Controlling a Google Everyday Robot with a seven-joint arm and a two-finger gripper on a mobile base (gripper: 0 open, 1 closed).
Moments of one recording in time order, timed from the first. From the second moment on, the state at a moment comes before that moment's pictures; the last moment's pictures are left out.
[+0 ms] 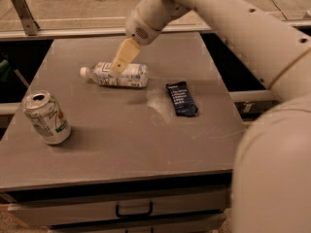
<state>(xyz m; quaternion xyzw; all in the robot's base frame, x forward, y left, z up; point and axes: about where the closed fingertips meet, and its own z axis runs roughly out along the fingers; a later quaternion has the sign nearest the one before) 0.676 0.097 0.908 -0.63 0.69 0.17 0.31</state>
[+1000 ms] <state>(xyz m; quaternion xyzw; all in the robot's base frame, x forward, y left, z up) 0.677 -0.147 1.090 -0.46 0.66 -0.02 0.59</state>
